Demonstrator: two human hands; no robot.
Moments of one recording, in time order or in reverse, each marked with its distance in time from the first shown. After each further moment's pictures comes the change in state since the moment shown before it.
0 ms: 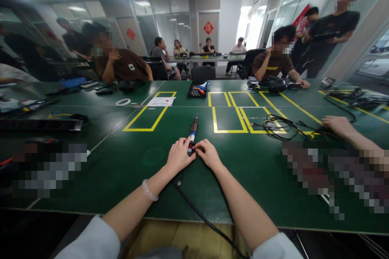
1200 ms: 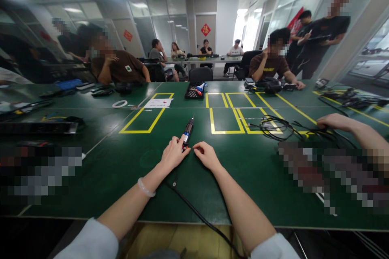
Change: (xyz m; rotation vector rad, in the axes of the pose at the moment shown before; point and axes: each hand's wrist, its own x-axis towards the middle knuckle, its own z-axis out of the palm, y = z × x) left_hand 0.015 -0.002 -0.007 0.064 -0.081 -0.099; right_hand -0.006 -0.007 -0.018 0.053 0.025 0.074
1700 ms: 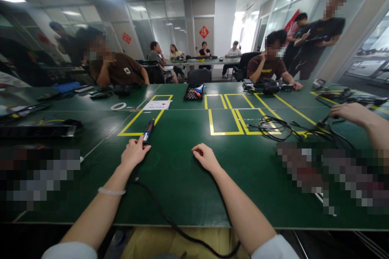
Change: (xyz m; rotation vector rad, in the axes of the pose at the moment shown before) left_hand 0.004 -0.135 -0.029 0.116 -0.035 -0.383; right_hand 0.000 -0.003 -0.008 -0.032 -0.015 0.005
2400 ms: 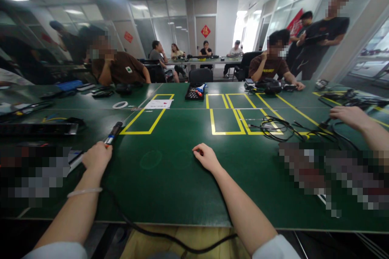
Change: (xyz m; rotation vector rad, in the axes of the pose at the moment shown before) left_hand 0.021 -0.121 -0.013 0.053 0.140 -0.338; right_hand 0.002 -0.003 0.010 -0.036 -0.030 -0.009
